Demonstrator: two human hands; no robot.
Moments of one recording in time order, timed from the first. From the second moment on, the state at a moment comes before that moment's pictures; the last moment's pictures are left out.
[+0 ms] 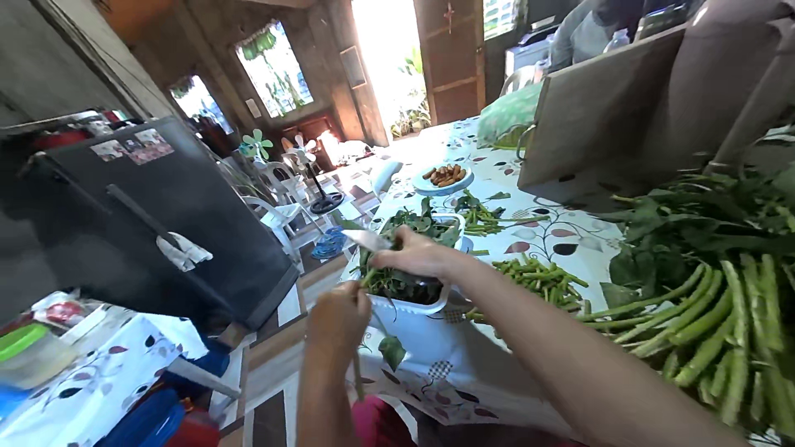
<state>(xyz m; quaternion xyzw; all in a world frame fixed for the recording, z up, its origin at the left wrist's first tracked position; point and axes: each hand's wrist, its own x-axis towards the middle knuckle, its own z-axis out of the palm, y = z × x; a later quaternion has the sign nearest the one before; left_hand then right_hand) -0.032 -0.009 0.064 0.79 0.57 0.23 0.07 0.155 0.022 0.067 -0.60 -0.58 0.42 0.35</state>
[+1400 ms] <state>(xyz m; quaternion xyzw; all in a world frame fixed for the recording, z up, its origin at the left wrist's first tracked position) 0.061 -0.024 0.009 0.88 0.38 0.27 0.14 0.246 -0.099 0.017 -0.61 -0.42 0.41 0.53</state>
